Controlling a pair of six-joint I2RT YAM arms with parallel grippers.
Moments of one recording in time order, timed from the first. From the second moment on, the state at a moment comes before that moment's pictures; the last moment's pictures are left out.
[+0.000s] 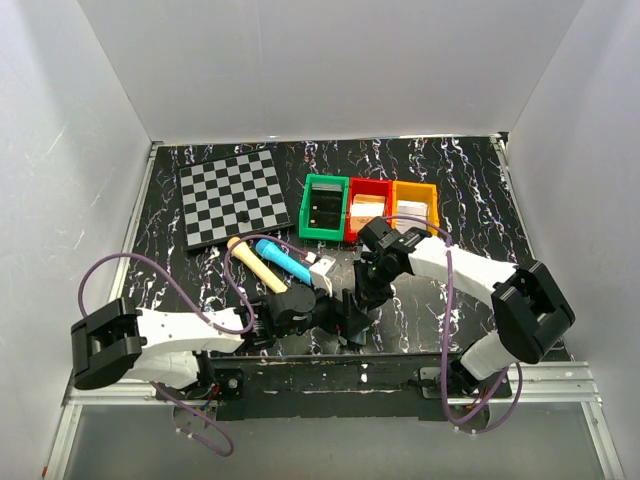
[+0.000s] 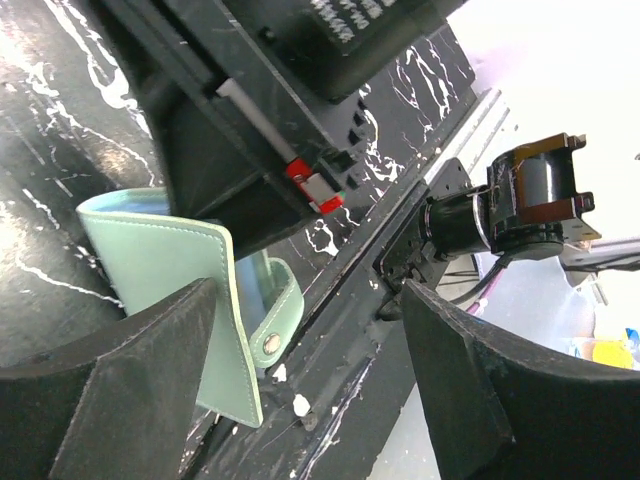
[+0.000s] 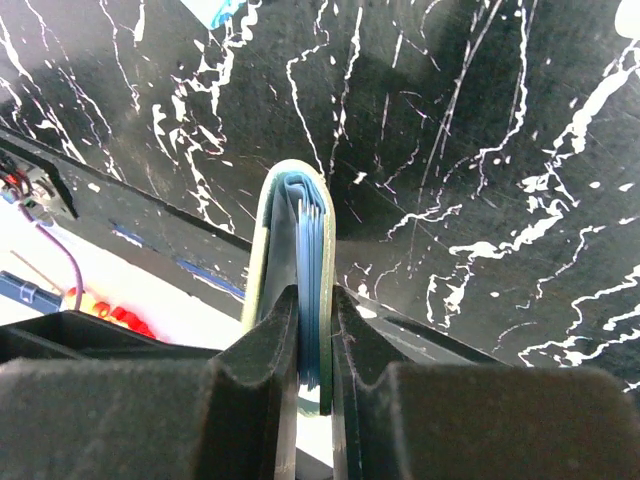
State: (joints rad) left arm -1.23 1.23 0.52 0.36 -0.14 -0.75; right arm 0.75 1.51 0.96 -0.76 -0.38 0.62
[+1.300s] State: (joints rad) left arm -1.22 1.36 0.63 0.42 0.04 -0.73; right arm 0.73 1.51 0.93 -0.69 -0.45 0.65
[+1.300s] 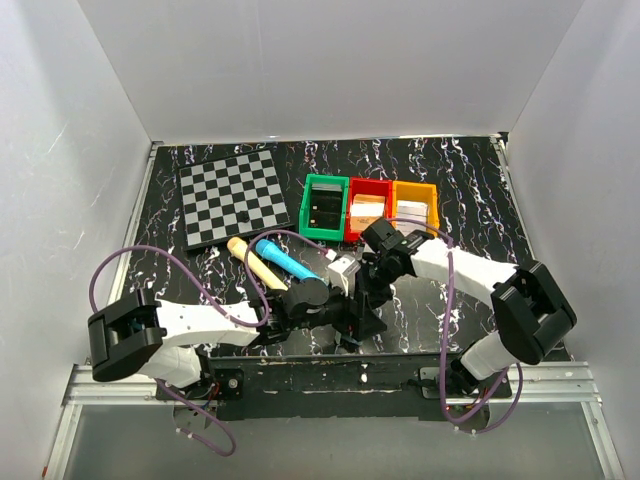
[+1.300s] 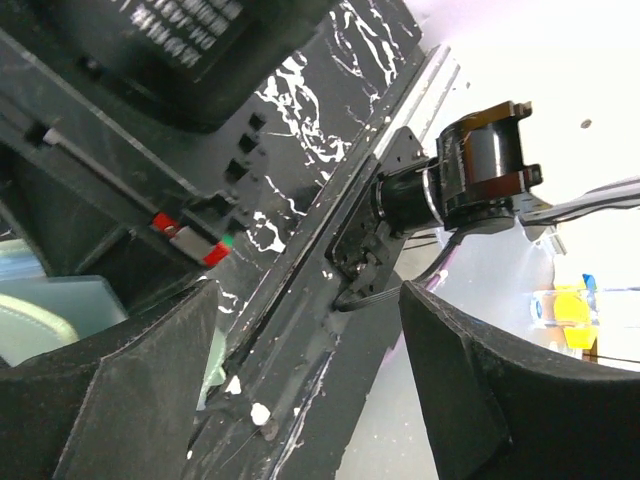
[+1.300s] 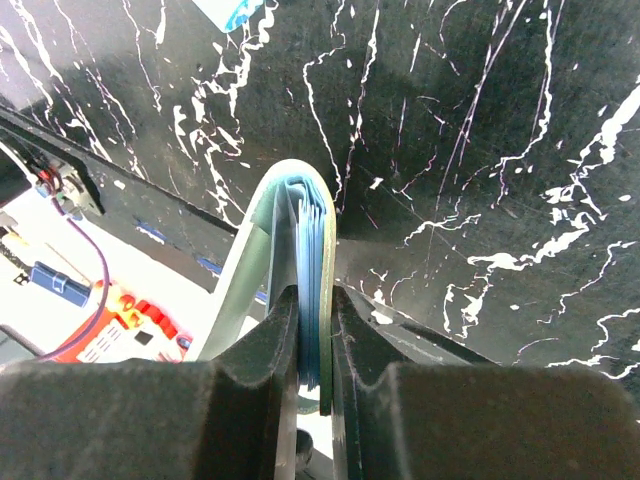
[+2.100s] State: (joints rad) left arm -1.21 0.94 0.47 0.47 -0.22 -0.65; right arm 0.85 1.42 1.41 -1.33 0.34 0.49
